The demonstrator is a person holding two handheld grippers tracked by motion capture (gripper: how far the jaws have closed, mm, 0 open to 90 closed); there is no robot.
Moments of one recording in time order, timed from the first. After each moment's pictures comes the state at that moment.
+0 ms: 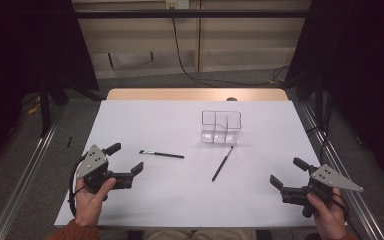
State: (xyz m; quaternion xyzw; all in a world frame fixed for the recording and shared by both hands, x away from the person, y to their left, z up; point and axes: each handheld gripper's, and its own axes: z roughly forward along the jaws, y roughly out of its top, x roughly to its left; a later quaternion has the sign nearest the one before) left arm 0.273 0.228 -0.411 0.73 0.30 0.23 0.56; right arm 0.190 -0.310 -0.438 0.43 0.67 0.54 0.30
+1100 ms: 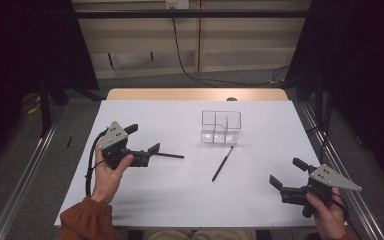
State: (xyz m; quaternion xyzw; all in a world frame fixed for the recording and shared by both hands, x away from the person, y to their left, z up) left arm 0.321 0.188 -0.384 0.75 0.28 0.22 0.56; right arm 0.191 -0.310 -0.440 0.43 0.67 0.53 0.29
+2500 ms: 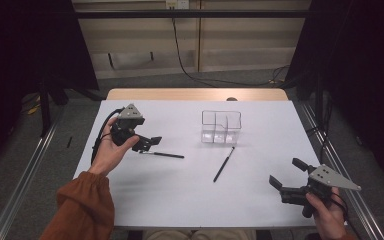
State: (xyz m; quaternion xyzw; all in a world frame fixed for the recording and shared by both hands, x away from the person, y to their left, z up) left arm 0.389 0.177 -0.380 0.86 0.26 0.13 0.41; right arm 0.191 -0.310 -0.440 0.43 0.68 0.53 0.29
